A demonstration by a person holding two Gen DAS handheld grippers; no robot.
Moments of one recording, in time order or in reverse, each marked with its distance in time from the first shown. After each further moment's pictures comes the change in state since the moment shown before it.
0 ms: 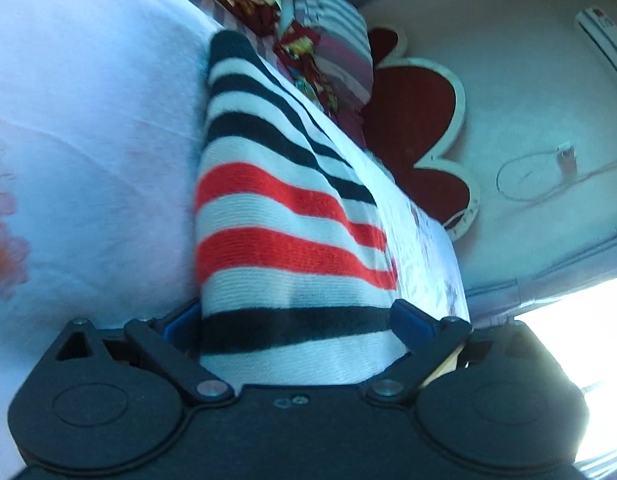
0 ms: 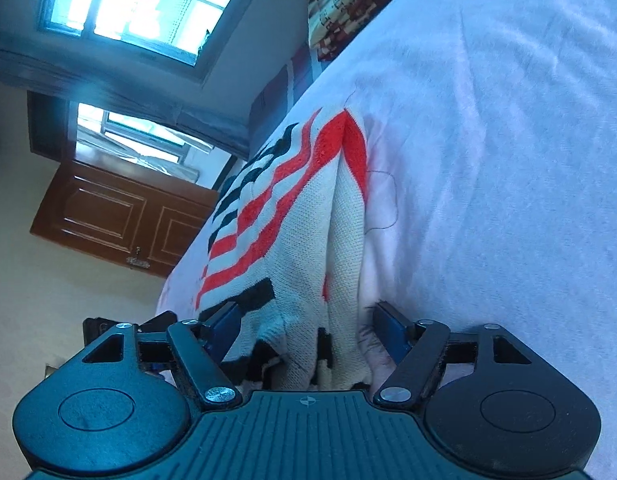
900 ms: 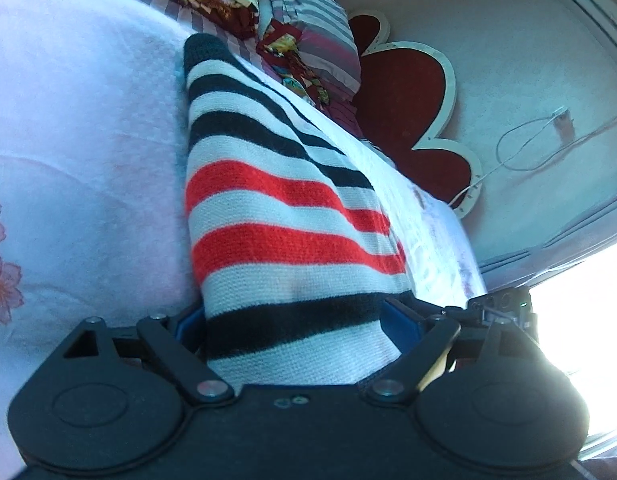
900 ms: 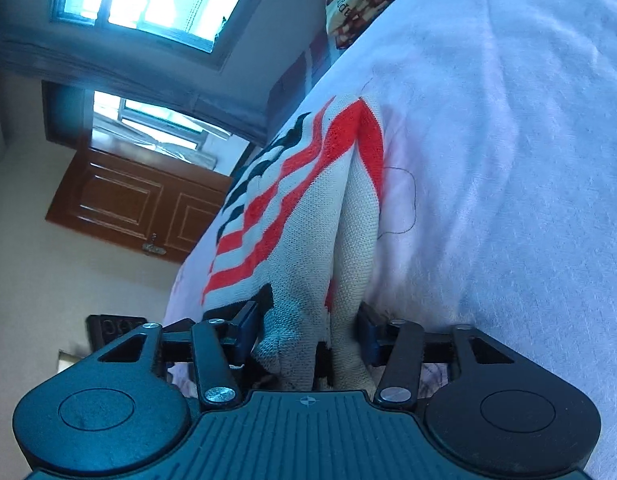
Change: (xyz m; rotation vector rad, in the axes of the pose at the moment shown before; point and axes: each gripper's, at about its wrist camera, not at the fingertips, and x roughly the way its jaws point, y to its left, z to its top) left arm 0.001 -0.011 -0.009 0.136 -0.016 0.047; right arm 0.016 -0.008 0.012 -0.040 0.030 0.044
